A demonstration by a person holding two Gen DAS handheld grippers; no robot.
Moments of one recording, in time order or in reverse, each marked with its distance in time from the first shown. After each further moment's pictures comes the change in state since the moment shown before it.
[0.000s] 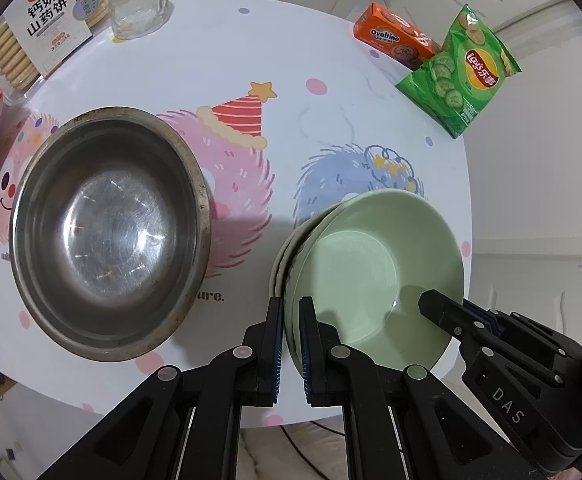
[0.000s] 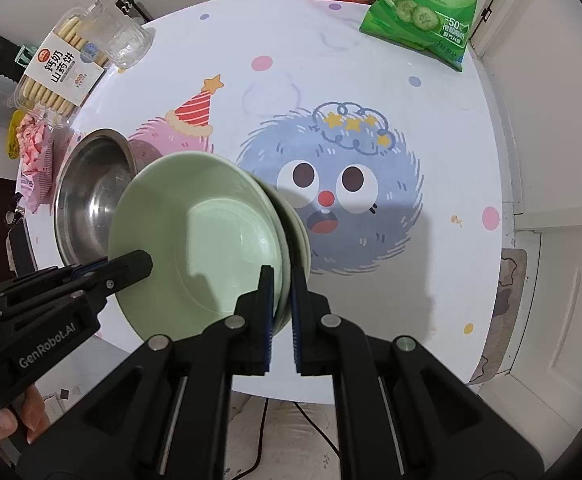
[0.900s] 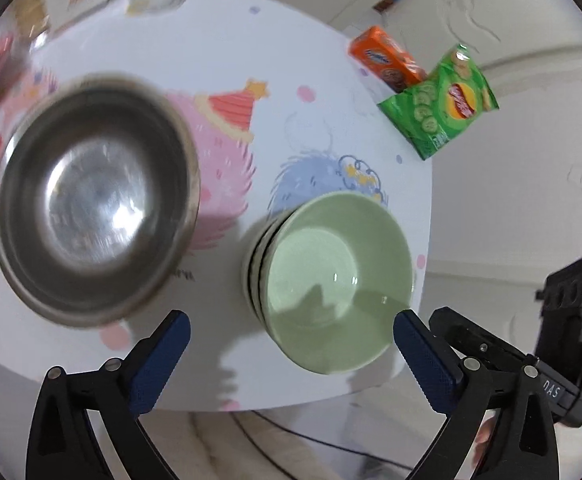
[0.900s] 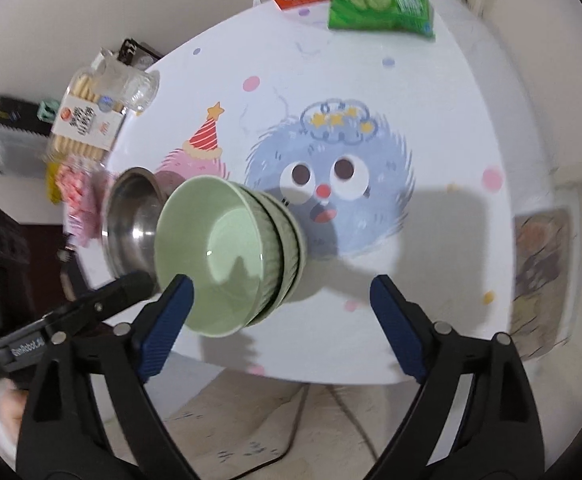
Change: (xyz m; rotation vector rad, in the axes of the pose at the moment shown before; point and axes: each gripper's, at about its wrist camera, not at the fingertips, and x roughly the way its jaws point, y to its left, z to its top) left arm -0.010 0.019 -0.018 -0.153 -0.006 -0.200; right arm -0.022 -0.054 -0.014 0.196 -0.004 0.246
